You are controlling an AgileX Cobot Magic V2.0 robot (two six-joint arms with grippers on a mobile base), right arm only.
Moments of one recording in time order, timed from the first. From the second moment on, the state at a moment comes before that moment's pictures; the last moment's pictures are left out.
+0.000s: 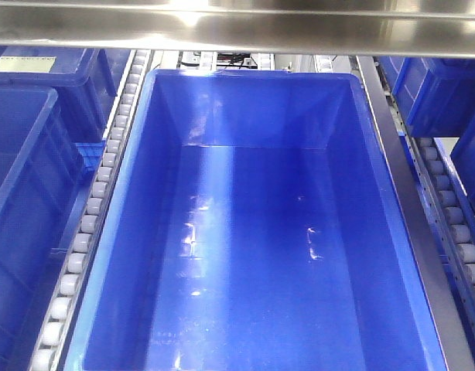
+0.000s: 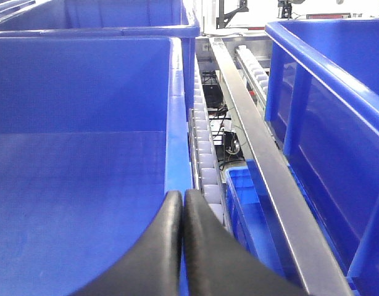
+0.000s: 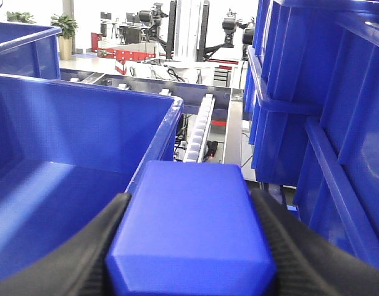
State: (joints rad) arm 0.00 0.12 -0.27 0.32 0.28 -0.42
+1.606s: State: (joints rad) arm 0.46 1.08 -0.98 0.00 0.82 -0.01
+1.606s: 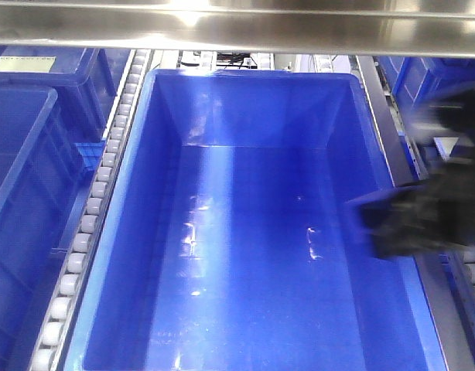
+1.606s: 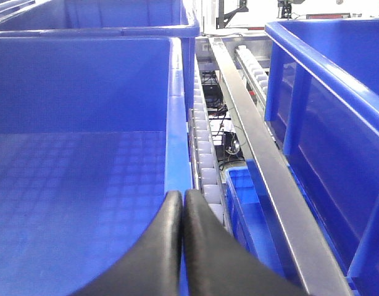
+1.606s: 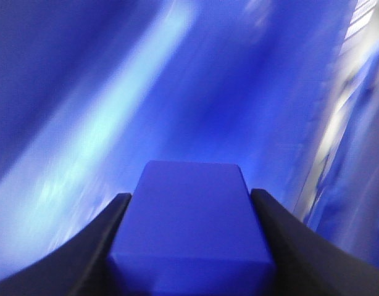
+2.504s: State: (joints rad) arm 0.61 1.95 -1.49 -0.05 1.05 0.00
